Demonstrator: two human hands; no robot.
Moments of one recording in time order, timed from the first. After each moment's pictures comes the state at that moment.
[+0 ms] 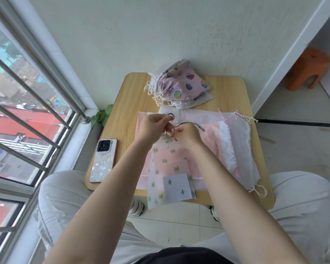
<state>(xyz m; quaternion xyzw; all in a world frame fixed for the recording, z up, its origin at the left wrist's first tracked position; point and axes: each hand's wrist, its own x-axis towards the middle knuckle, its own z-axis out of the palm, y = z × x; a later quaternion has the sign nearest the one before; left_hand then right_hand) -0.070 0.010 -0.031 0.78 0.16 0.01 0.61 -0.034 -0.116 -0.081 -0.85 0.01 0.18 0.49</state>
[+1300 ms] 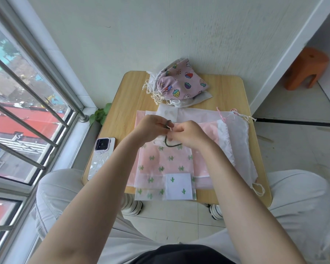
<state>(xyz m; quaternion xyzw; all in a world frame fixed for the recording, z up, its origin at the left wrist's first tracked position) -0.069 0.025 -0.026 0.84 0.10 -0.12 0.52 -0.052 -0.138 -0.034 -0.86 -0.12 0.21 0.44</state>
